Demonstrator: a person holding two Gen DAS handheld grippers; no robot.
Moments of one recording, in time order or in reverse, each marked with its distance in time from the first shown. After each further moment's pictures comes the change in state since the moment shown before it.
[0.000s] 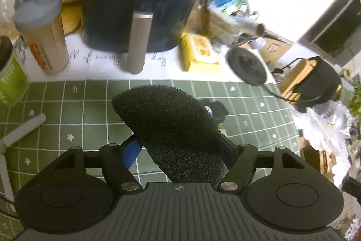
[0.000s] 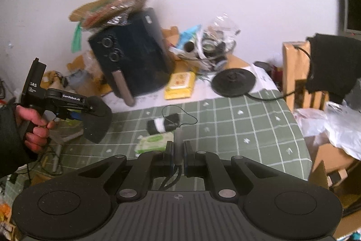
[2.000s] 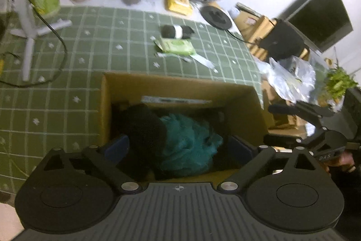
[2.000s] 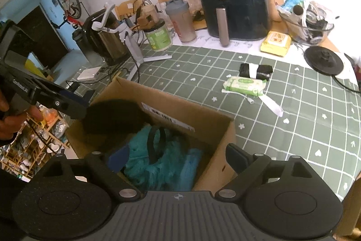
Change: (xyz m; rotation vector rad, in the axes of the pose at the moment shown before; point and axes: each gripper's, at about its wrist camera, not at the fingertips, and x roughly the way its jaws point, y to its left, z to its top) left arm -0.139 -0.034 -0.185 -0.071 0.063 -0.044; right arm -0.012 0.061 -0.059 -0.300 0.297 0.322
